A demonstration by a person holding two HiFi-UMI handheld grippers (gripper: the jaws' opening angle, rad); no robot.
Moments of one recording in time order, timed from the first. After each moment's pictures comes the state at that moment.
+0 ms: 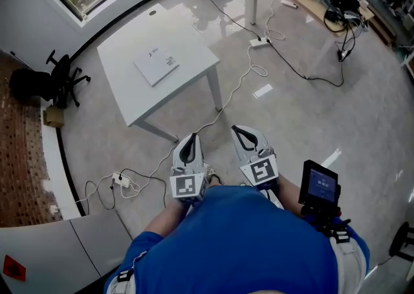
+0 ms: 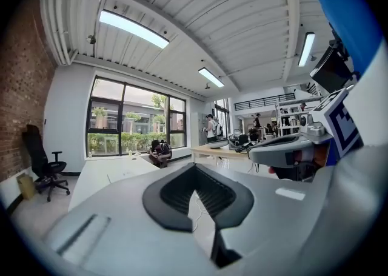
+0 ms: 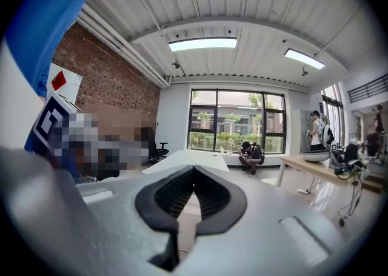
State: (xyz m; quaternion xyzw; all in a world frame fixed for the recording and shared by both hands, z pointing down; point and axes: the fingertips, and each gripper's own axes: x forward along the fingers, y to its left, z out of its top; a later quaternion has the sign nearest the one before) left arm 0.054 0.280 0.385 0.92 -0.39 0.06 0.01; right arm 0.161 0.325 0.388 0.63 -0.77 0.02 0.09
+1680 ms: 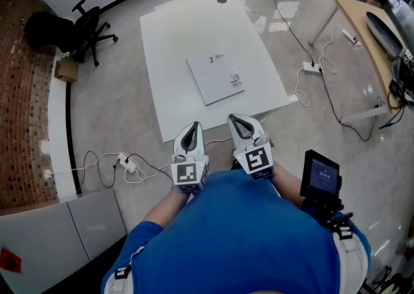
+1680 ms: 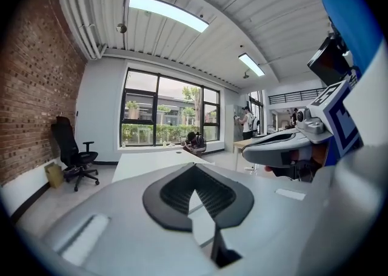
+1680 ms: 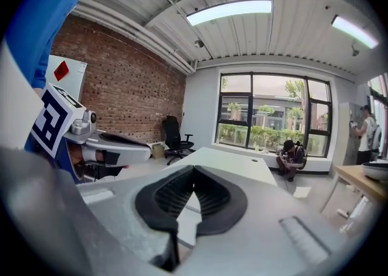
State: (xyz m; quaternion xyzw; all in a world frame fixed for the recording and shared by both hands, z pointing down) left arm -0.078 -0.040 0.426 0.85 -0.51 0.08 0.06; right arm 0.023 -0.035 0.424 0.50 -0.85 0.03 0.15
